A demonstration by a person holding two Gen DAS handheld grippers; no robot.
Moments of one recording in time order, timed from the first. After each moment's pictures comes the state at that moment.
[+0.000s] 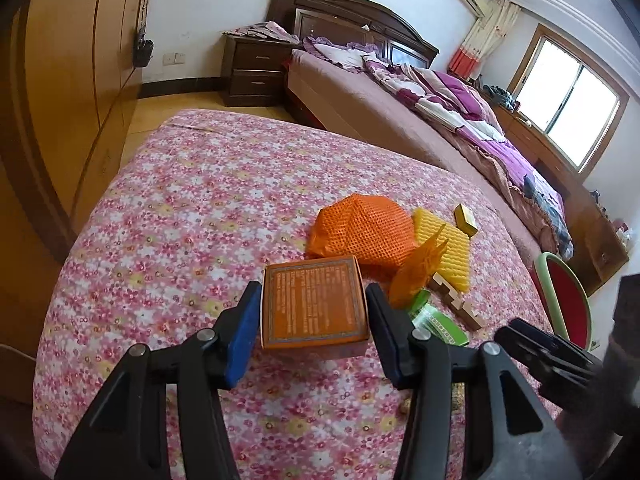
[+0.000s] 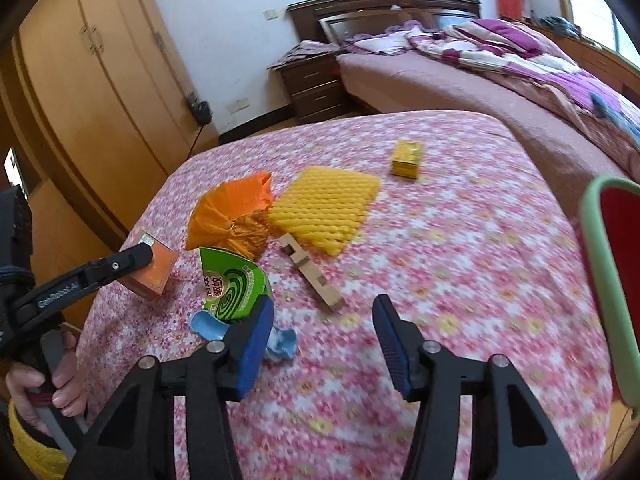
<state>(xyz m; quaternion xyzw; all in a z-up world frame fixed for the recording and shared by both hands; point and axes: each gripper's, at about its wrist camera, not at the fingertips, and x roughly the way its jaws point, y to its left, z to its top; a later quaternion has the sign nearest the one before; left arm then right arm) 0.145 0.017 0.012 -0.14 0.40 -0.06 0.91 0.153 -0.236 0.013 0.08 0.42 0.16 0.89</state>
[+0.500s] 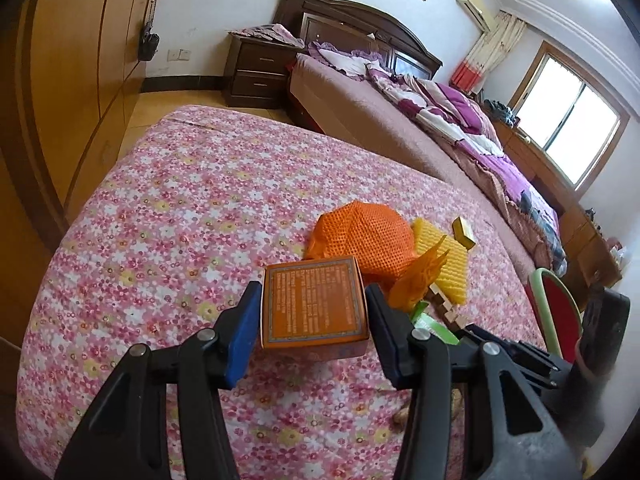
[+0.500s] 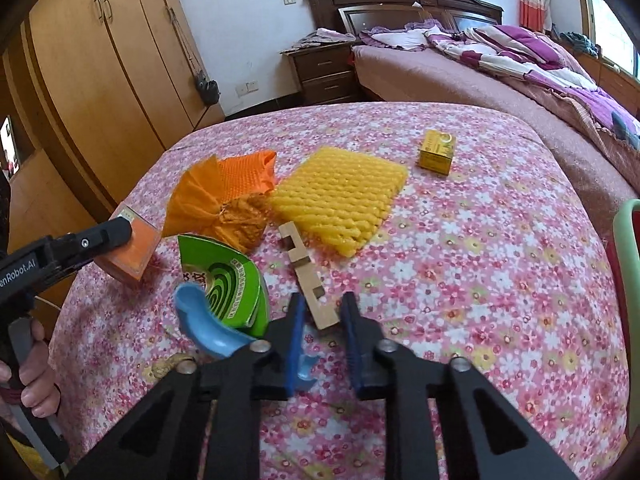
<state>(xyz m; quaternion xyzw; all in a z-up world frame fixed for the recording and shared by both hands) 0.148 0.022 0.008 -0.17 0.39 -0.06 0.91 0.178 -0.215 -0.011 0.04 0.43 0.17 0.89</state>
